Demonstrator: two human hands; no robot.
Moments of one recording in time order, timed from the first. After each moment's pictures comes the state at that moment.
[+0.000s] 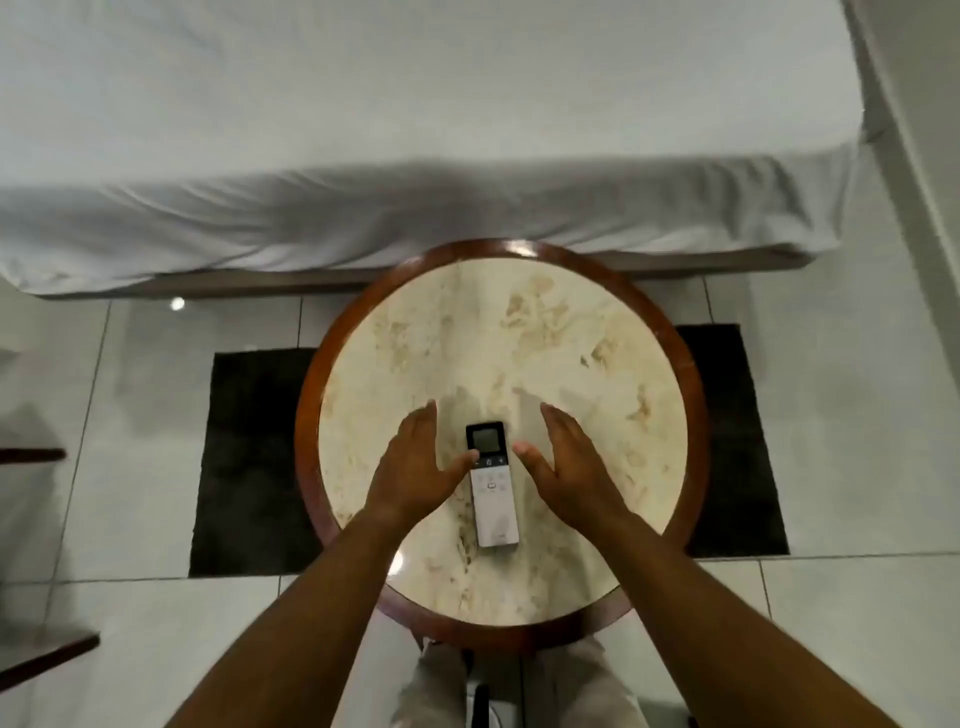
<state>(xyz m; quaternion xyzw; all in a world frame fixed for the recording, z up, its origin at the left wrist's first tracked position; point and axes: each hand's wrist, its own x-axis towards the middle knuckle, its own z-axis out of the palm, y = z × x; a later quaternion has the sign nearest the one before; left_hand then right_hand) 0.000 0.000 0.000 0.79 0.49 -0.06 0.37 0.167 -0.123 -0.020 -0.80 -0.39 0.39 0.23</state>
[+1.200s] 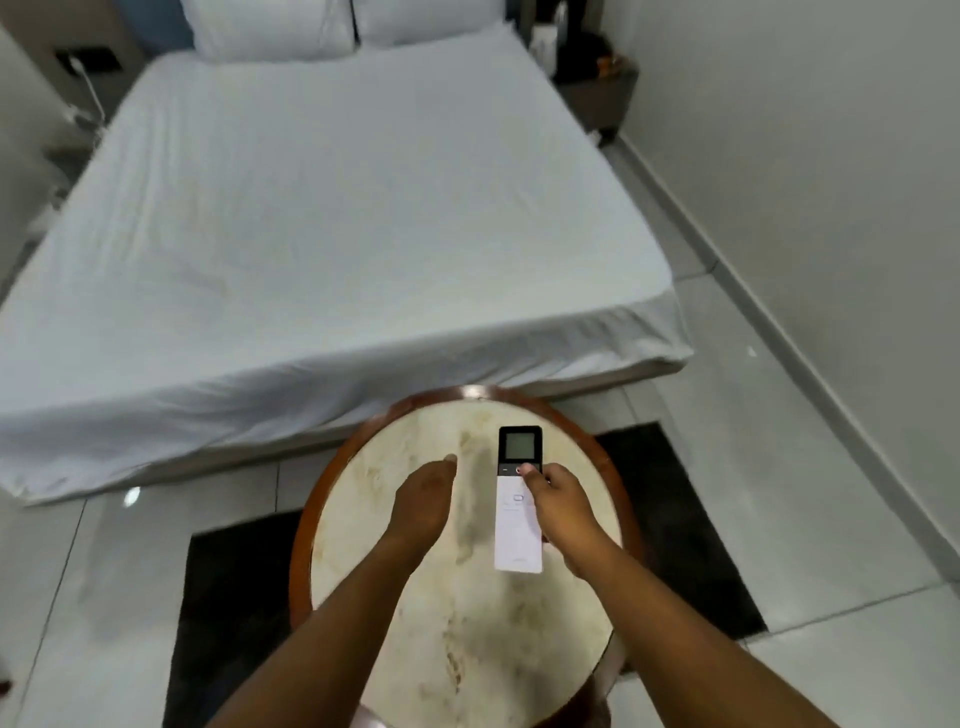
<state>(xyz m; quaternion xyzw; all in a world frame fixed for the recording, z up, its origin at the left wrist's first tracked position) 0.081 0.009 0.153 0.63 0.52 0.06 0.57 0.201 -0.111 0.140 -0.77 -0.07 0.43 0.47</state>
